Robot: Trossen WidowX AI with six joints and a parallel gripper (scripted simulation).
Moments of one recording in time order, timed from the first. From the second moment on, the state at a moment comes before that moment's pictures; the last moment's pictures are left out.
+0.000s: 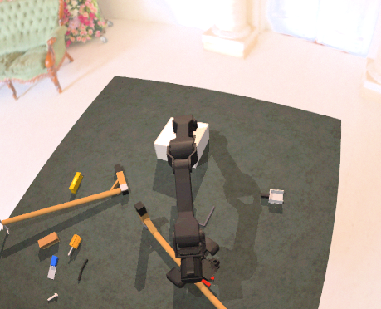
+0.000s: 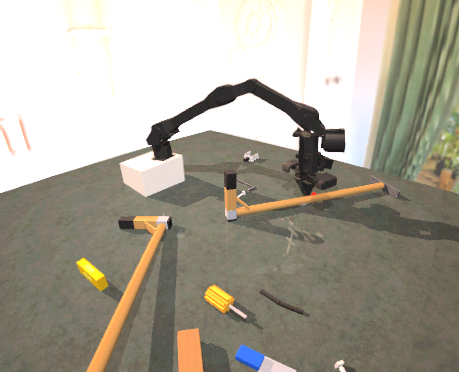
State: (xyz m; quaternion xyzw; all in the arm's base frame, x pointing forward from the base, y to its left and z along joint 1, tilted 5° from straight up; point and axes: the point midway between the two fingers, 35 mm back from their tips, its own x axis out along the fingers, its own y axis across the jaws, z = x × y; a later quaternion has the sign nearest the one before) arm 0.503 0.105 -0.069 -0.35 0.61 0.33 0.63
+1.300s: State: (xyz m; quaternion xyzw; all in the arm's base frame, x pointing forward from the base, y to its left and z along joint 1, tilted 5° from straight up) arm 0.518 0.091 -0.034 -0.35 0.59 0.33 0.64
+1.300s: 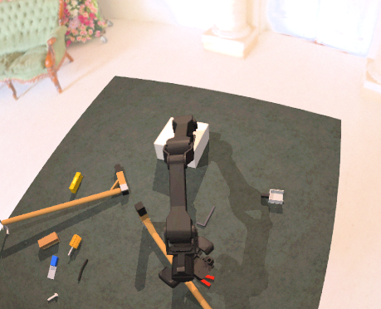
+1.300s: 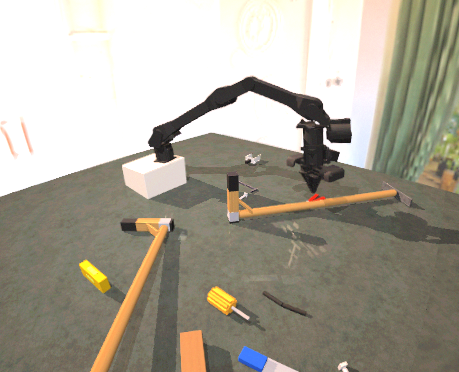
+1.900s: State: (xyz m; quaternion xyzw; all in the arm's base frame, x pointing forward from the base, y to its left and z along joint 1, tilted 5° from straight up) arm 0.517 0.091 0.023 -0.36 0.58 0.32 0.66
